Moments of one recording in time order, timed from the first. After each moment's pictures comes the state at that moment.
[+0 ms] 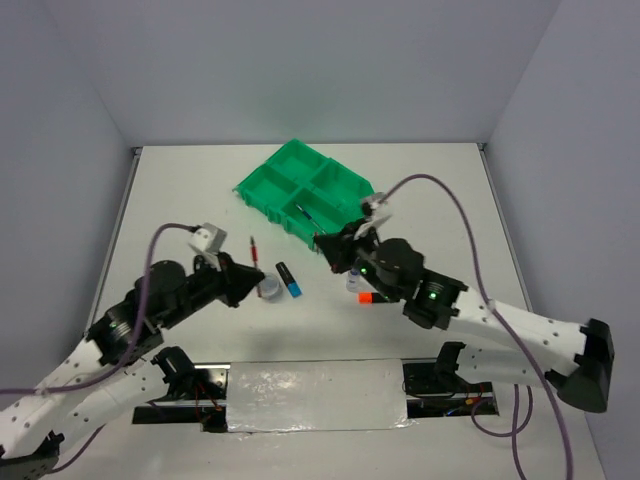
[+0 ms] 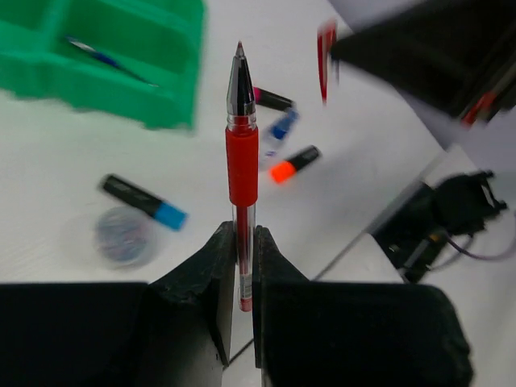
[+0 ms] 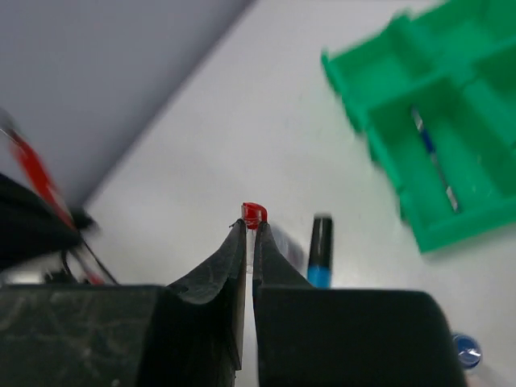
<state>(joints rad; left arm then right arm) -0.80 0.49 0.78 -0.53 -0.12 -0.44 1.05 1.05 0.82 0.04 0.31 0.45</state>
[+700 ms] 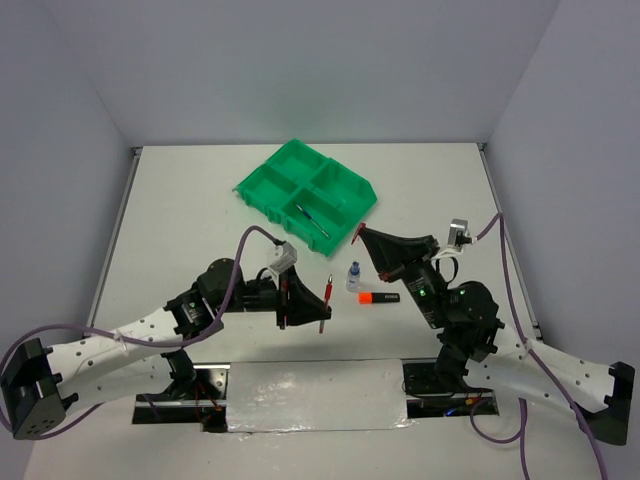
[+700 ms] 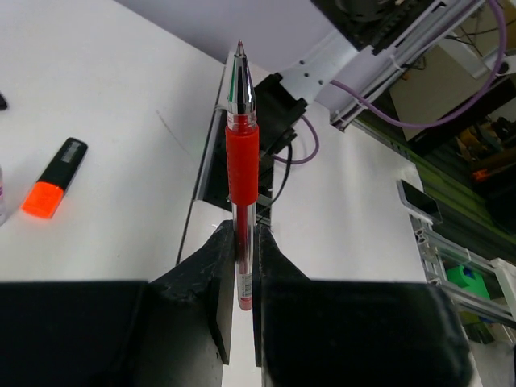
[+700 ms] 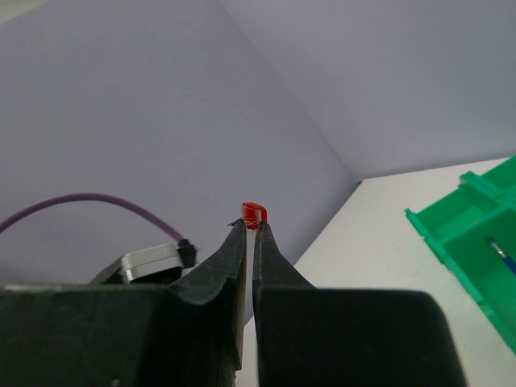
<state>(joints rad) -0.95 0.90 0.55 0.33 0.55 -0.53 1.04 0.57 0.46 0.58 0.44 0.57</state>
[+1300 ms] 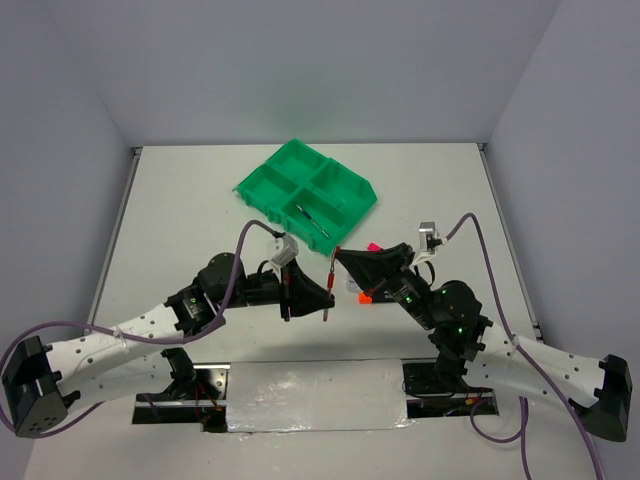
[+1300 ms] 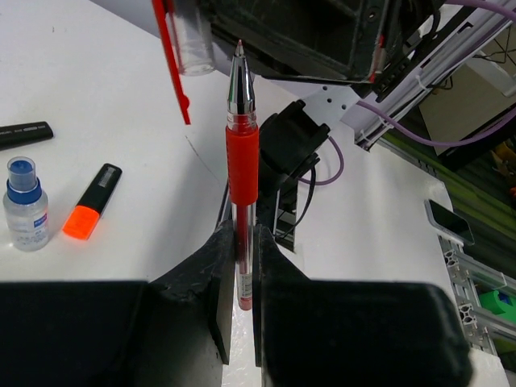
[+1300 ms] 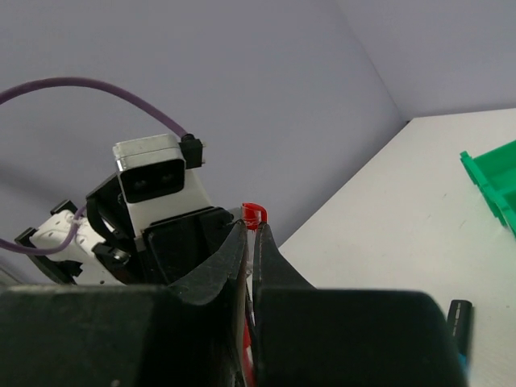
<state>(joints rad) -0.95 0.93 0.61 0.31 0.47 -0.48 1.04 0.61 0.40 0.61 0.20 0.63</state>
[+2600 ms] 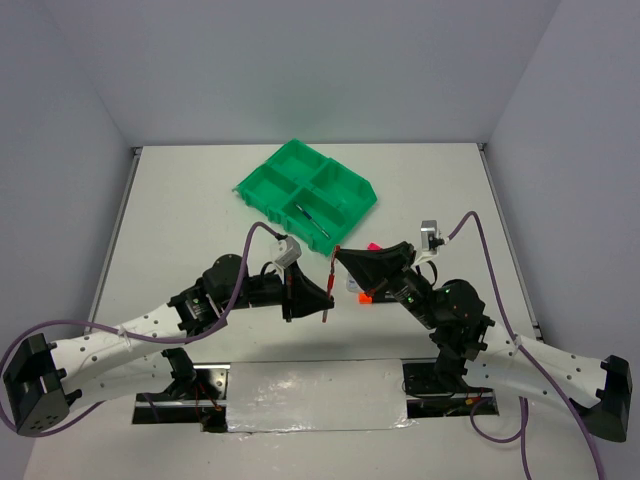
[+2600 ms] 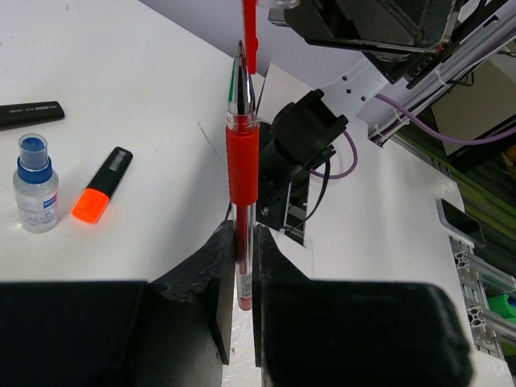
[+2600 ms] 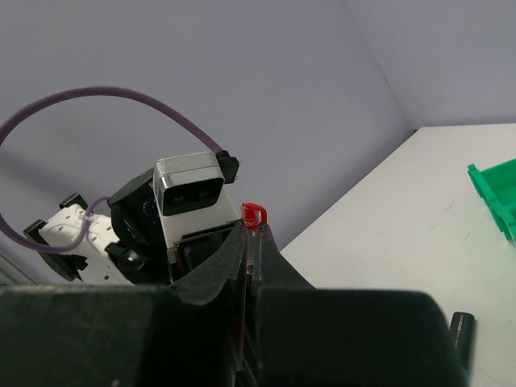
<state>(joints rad) -0.95 0.95 0.59 0.30 0.44 -0.47 1.04 0.60 0.42 0.61 0.17 0.60</state>
